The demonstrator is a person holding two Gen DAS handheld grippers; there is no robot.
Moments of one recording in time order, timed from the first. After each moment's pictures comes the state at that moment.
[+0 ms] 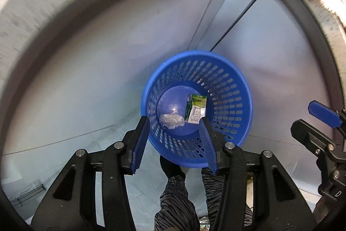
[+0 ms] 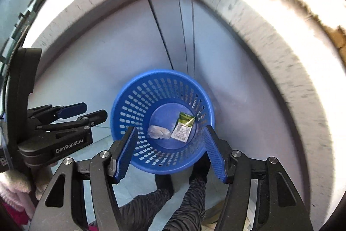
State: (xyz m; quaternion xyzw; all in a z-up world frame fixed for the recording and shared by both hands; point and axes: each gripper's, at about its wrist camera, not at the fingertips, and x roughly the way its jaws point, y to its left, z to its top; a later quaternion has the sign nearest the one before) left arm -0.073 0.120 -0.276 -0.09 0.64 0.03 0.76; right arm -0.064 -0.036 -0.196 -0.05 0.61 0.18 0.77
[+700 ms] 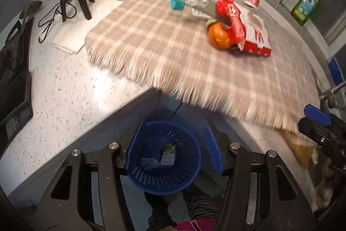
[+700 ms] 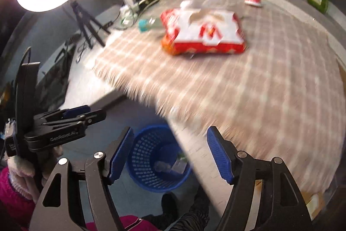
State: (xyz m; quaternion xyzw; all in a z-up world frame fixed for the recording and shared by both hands) left arm -0.016 0.084 -0.096 -0.12 0.53 0.00 0.84; right arm -0.028 -0.130 -0.052 0.01 0.50 0.21 0.84
